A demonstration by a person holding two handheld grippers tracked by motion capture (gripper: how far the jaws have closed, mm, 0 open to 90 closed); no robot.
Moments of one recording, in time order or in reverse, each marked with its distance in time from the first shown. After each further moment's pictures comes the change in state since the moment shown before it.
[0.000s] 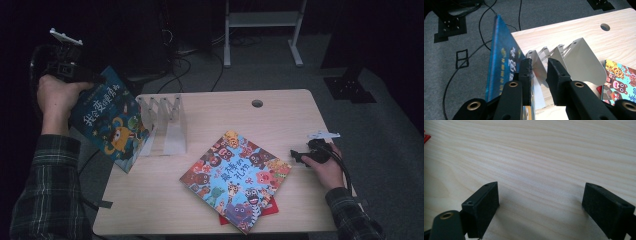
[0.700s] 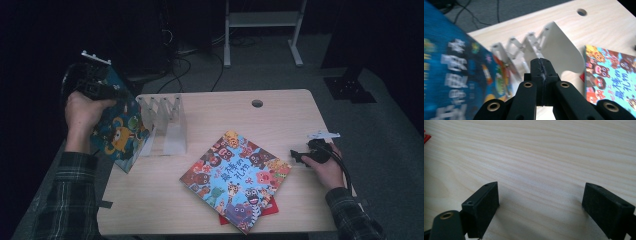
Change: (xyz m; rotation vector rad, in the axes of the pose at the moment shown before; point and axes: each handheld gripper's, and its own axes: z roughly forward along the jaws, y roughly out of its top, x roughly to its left) left arm -0.046 -0.032 0.038 0.011 -0.144 0.103; right arm 0.000 0.000 0.000 0.000 0.001 0.000
